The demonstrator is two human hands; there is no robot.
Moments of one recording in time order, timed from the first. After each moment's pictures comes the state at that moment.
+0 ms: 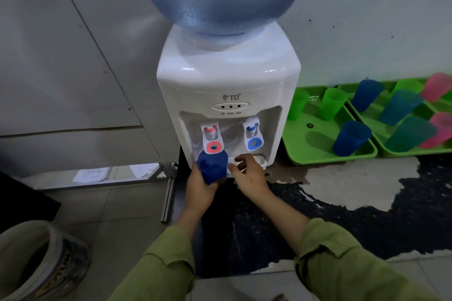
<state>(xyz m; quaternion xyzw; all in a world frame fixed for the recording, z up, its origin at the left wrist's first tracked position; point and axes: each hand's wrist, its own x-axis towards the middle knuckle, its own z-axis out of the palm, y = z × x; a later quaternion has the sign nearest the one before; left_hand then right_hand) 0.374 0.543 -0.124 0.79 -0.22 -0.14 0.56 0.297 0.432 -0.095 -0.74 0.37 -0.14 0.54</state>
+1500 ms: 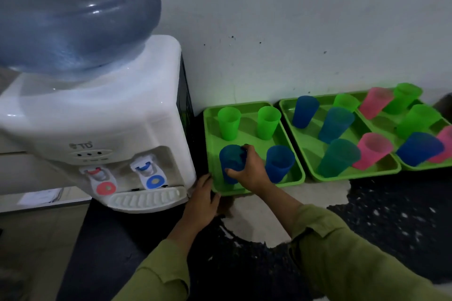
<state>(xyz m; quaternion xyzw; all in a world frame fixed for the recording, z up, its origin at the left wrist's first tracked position) 0.284 0.334 -0.140 0.85 -0.39 -0.16 0.32 0.215 0.184 -0.091 -0.83 0.33 -0.15 0.42</state>
